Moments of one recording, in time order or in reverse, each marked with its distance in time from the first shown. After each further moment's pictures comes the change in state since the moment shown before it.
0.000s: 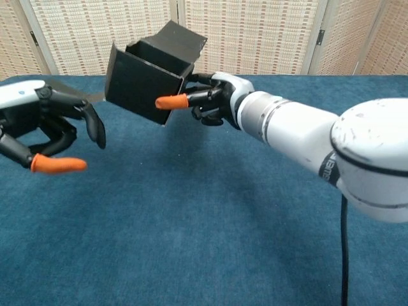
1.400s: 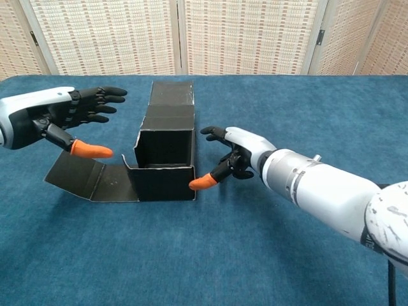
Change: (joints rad) left arm -0.046 -0.074 -0.150 -0.014 -0.382 -0.232 0.121; right arm -0.011 0.024 -0.317 0.004 0.022 0.129 -0.273
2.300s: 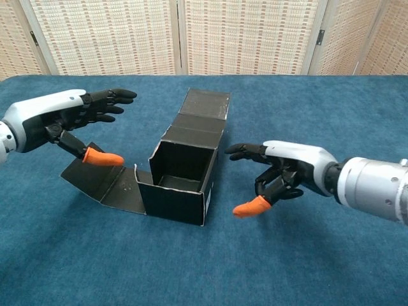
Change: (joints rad) left arm 0.002 -0.046 -0.004 -0.052 -0.073 0.042 0.226; right arm -0.094 0.326 -0.170 -0.287 -0.170 -0.096 0.202
